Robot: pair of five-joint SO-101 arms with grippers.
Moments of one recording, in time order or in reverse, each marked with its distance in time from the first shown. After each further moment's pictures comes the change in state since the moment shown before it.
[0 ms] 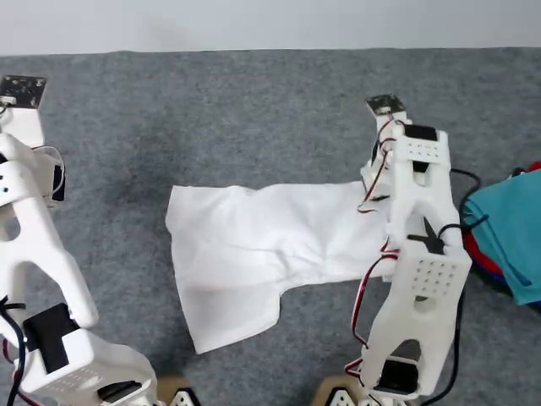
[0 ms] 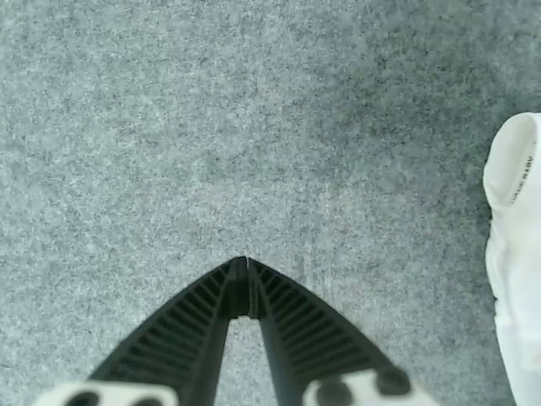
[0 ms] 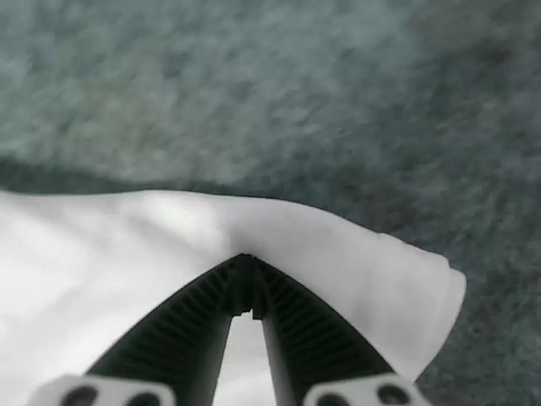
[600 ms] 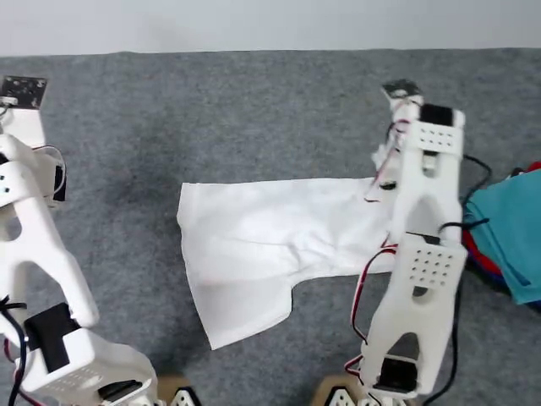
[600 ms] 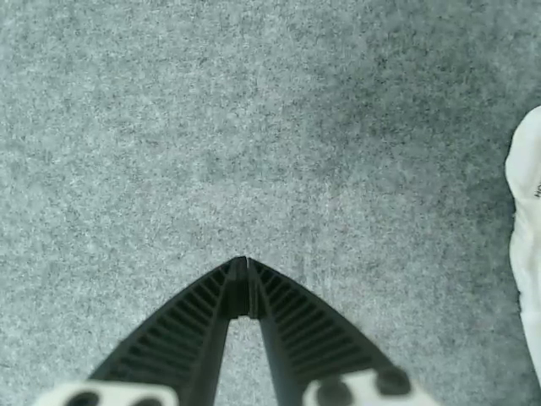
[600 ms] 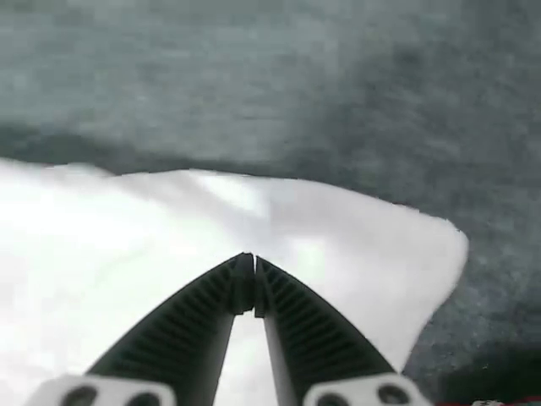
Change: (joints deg) left arm 0.0 0.0 0.0 0.0 0.0; right arm -1.4 5.2 -24.1 20.7 -0.1
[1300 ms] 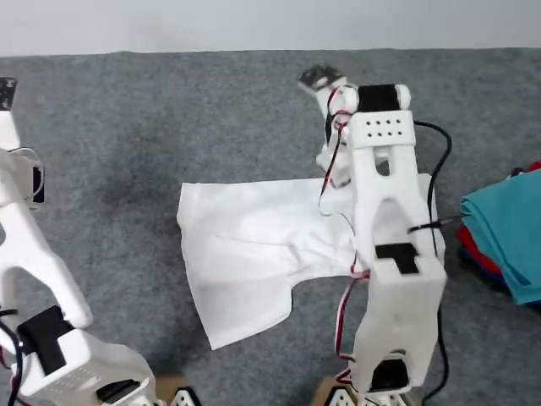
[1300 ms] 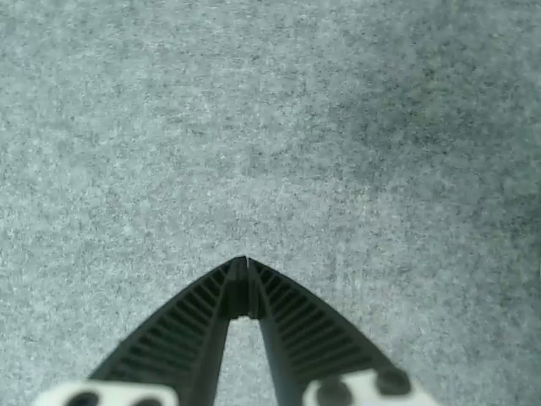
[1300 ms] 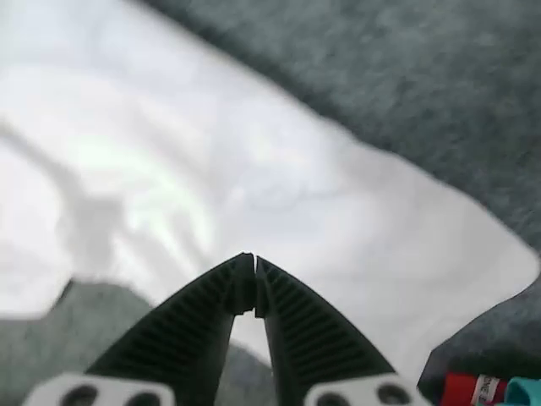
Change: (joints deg) left arm -4.5 0.0 -2.9 0.5 0.0; right arm -14.7 -23.0 16.6 8.3 9.5
